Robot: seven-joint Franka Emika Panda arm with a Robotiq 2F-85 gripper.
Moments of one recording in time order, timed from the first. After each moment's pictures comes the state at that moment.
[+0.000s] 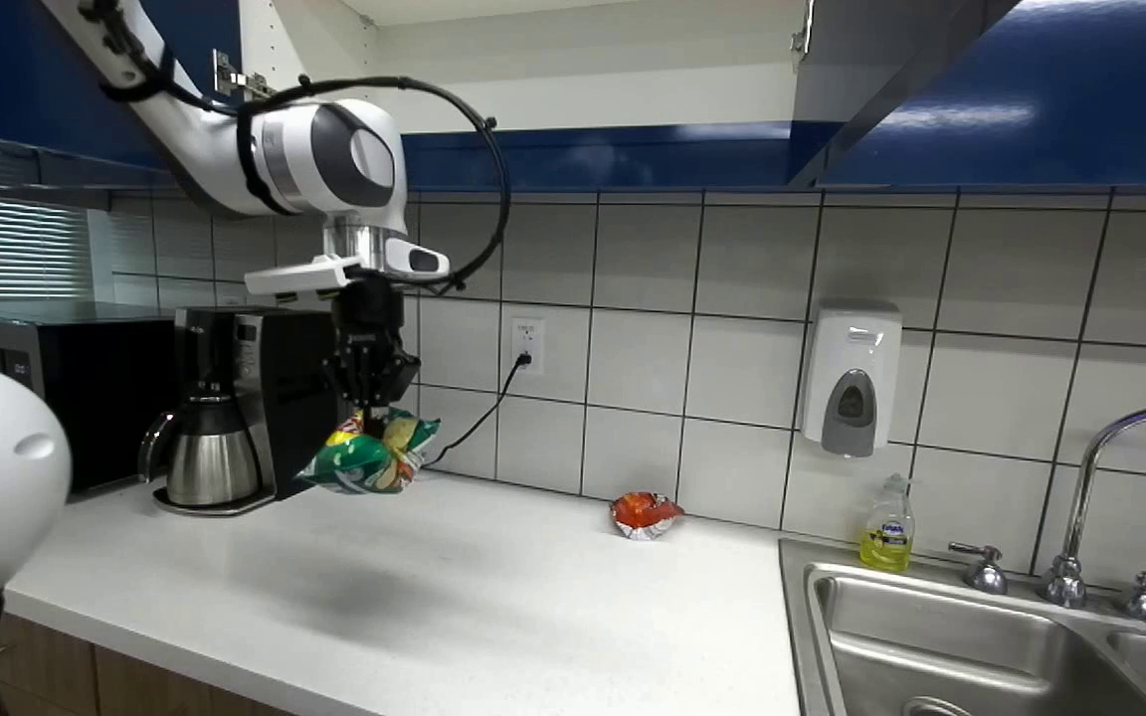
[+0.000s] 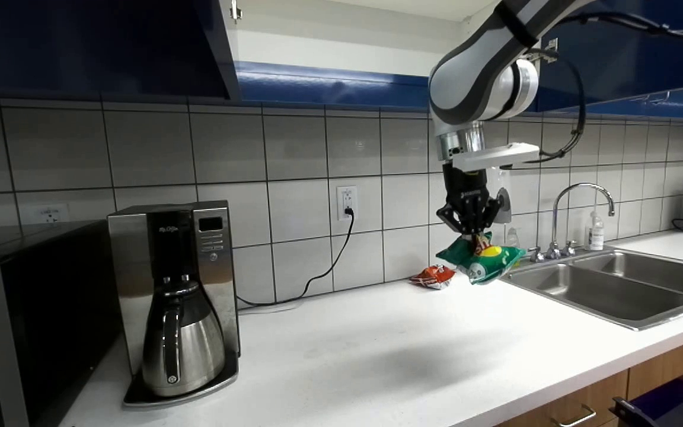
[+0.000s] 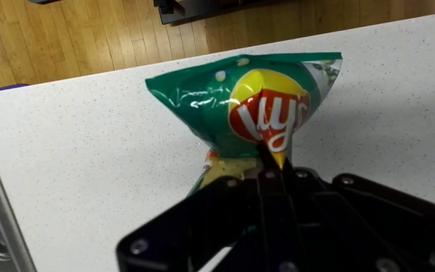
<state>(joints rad) 0.07 -0.34 0.02 -2.48 -0.11 2.04 0.26</state>
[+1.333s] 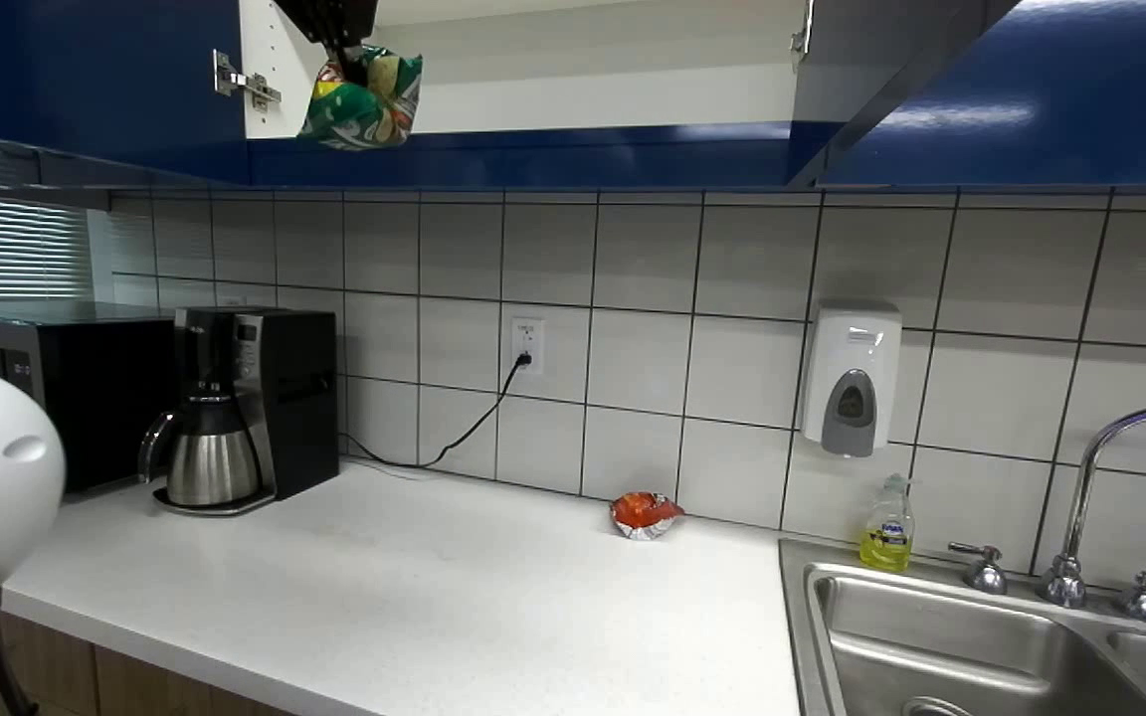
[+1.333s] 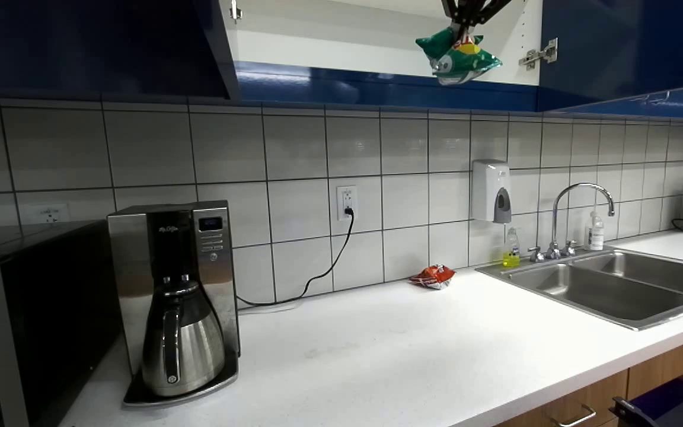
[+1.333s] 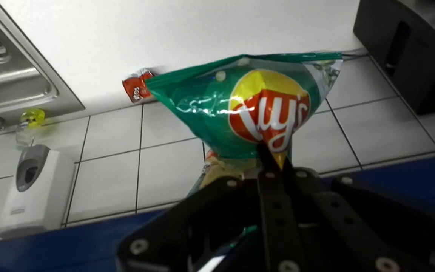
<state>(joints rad) 0.05 -0.74 0.06 -2.05 -0.04 1.90 0.28</state>
